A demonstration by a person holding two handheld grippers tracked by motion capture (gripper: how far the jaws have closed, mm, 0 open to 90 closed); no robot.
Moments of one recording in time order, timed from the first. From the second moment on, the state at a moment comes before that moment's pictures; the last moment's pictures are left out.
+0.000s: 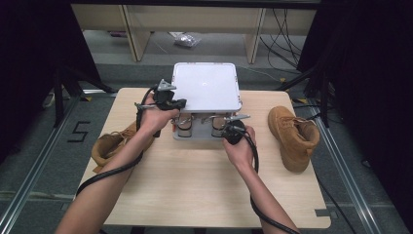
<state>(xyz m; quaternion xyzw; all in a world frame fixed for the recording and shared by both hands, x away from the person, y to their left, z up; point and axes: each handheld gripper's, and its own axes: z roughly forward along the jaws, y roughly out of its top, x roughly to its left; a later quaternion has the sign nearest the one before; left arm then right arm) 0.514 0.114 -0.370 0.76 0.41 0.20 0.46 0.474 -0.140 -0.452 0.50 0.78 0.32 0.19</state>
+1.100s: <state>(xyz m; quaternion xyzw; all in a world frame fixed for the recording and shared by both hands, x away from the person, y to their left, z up) 0.444 0.224 -0.348 0.74 0.46 0.23 0.43 0.404 -0.203 -0.452 0.52 0.74 0.39 0.17</state>
